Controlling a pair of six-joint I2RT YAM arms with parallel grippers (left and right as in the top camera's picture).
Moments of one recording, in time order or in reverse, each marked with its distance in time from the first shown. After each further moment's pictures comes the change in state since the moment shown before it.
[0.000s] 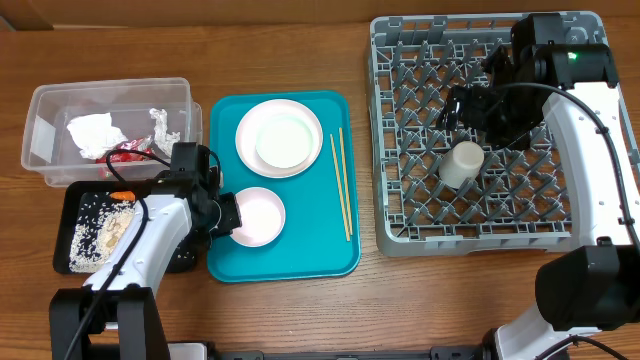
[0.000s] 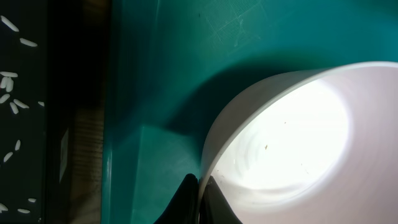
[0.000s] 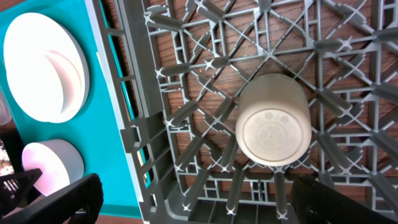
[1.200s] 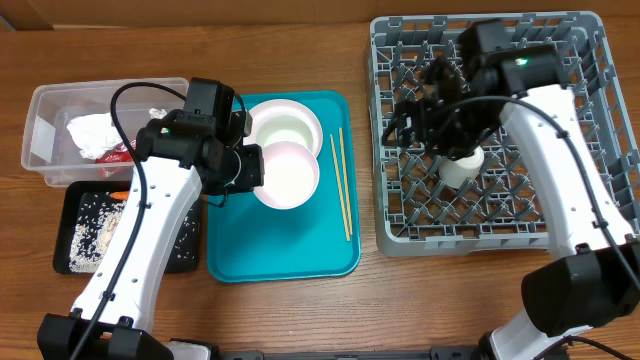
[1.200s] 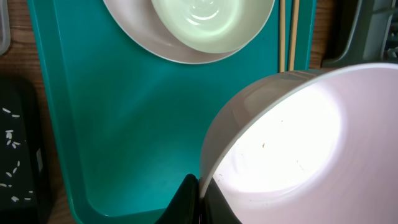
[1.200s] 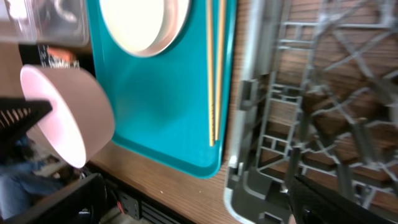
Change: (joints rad) left arm -0.175 0.002 0.505 -0.370 0.075 0.000; right arm 0.212 0.000 0.000 -0.029 -0.222 -0.042
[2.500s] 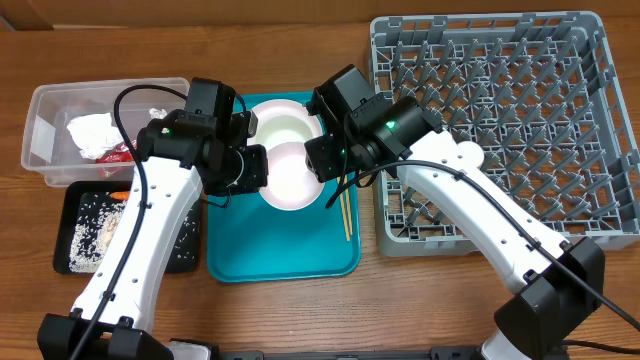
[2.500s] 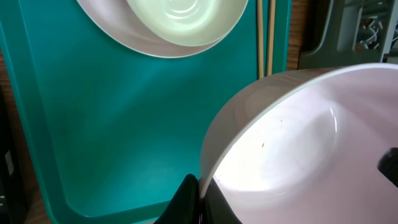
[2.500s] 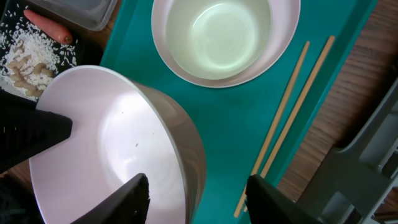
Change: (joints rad) left arm -0.002 0.000 0.000 -0.001 0.074 0.000; right arm 0.429 0.000 -0.111 0.390 0.309 0.105
